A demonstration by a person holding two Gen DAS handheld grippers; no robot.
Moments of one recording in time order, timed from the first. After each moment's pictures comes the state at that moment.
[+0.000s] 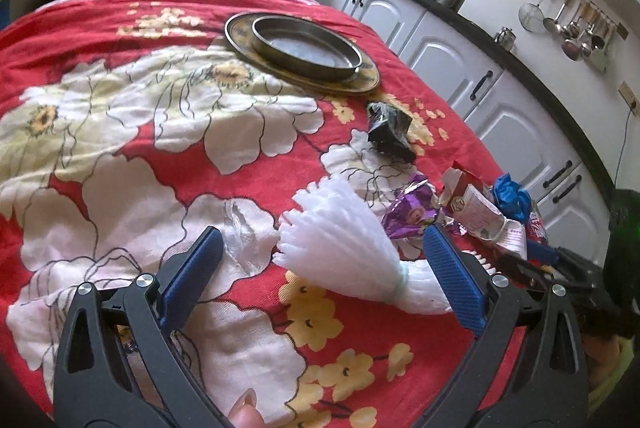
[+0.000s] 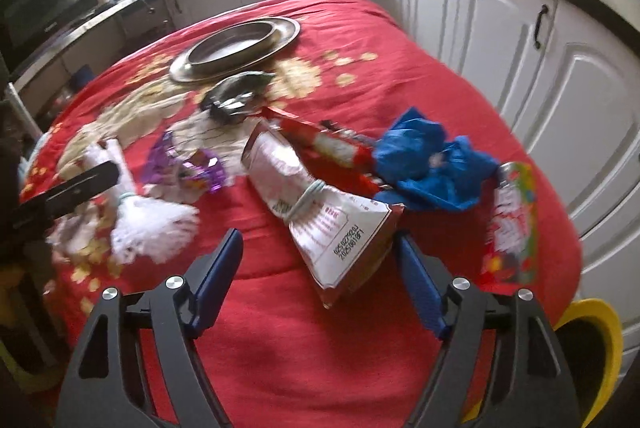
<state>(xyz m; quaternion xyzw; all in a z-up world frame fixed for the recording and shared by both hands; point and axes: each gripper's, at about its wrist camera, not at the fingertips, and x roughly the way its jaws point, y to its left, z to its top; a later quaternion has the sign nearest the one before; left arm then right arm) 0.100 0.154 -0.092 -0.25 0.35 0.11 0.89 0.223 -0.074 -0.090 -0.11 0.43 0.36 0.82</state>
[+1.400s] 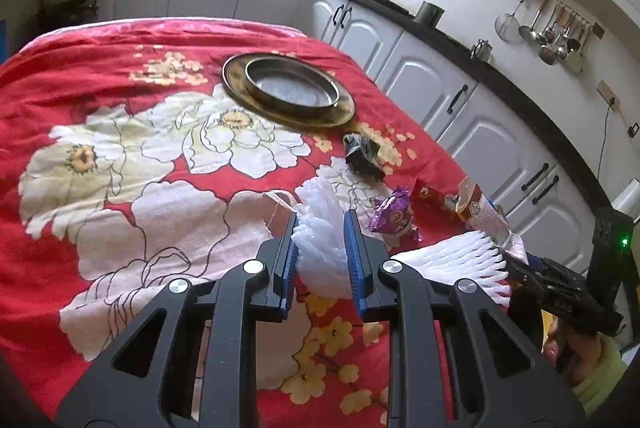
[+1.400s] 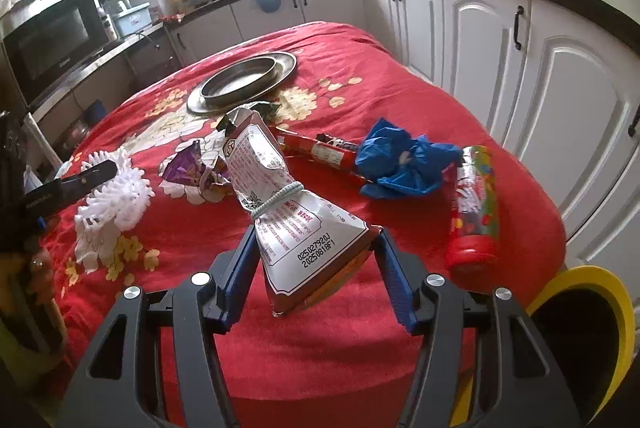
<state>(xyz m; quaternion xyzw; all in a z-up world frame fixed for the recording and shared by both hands) 0.062 0.149 -0.044 -0.23 0.32 0.09 0.92 0.195 -0.120 -0.063 -0.06 0.39 0.36 0.85</state>
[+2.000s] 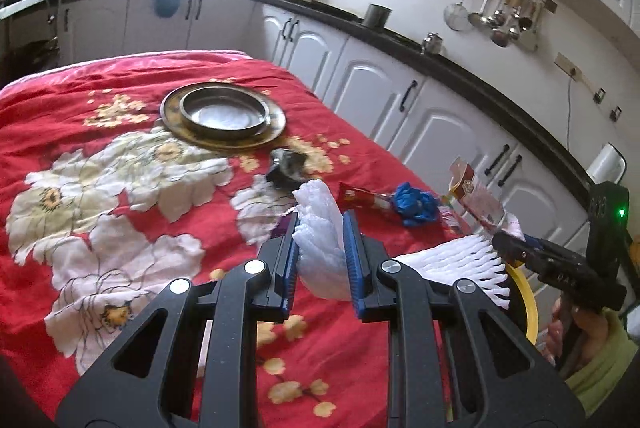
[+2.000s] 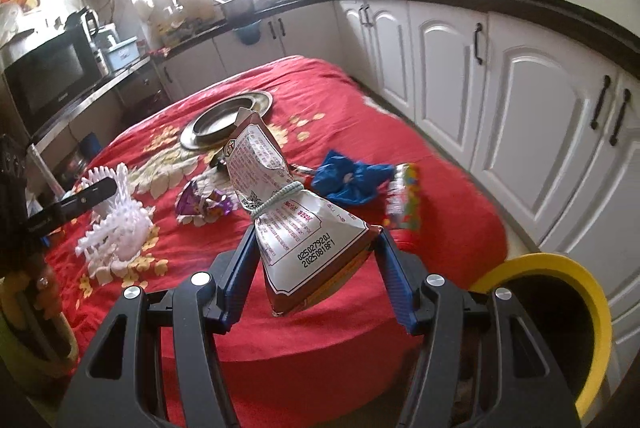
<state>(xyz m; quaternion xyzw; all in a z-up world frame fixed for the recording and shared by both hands) 0.065 0.094 -0.012 -0.18 0.29 0.03 0.94 0.178 -0.178 -0.024 -0.02 0.36 0.33 0.87</state>
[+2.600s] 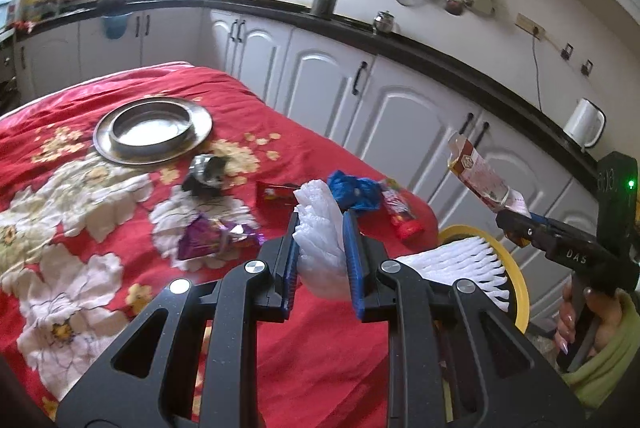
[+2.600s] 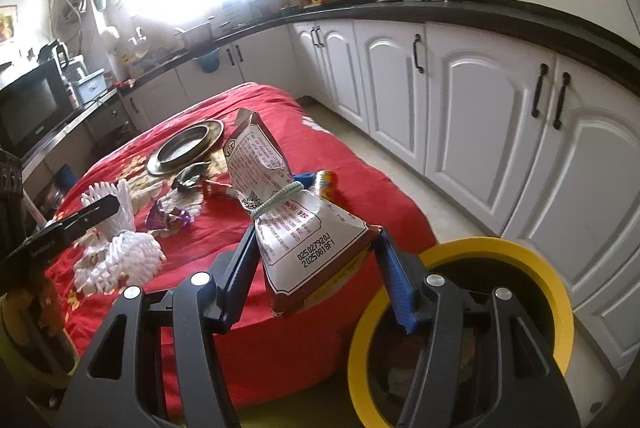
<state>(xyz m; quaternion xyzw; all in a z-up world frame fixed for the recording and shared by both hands) 0.096 0.026 -0.010 -0.12 0.30 -0.04 0.95 0.165 -0.245 -0.013 0.01 0.34 0.26 0.91</state>
